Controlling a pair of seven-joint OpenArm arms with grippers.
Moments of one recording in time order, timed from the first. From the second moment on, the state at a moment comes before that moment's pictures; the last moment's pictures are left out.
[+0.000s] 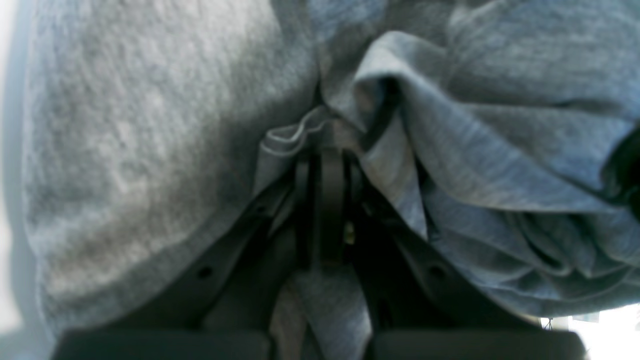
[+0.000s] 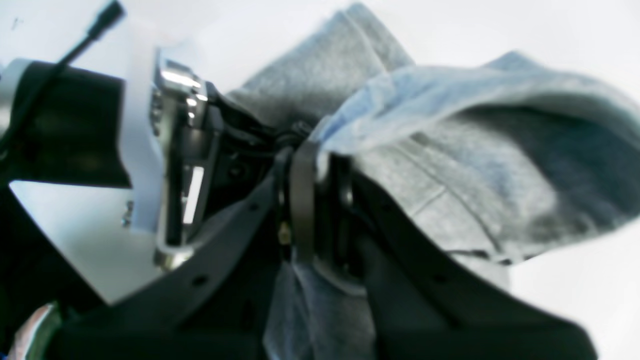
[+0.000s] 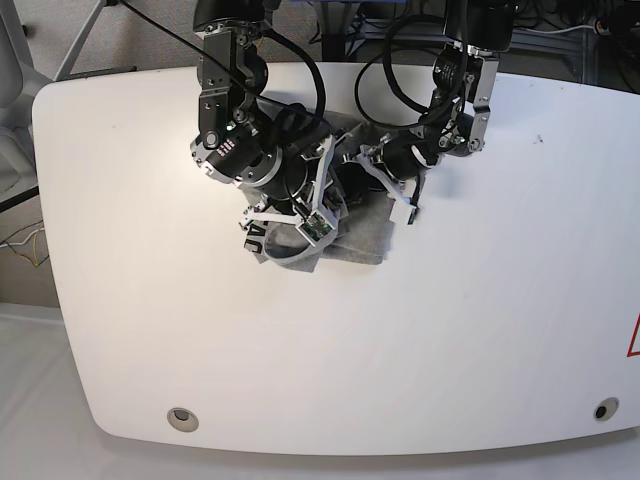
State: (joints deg) left arm 4.5 -3.9 8.2 75.6 -41.0 -15.6 37.8; right arm -4.5 -8.9 -5.7 111.4 6.1 37.5 -66.3
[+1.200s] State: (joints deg) left arm 6.1 -4.1 7.9 77.9 -40.7 -14.8 37.5; right arm -4.2 -8.9 -6.4 110.1 5.0 37.5 -65.8
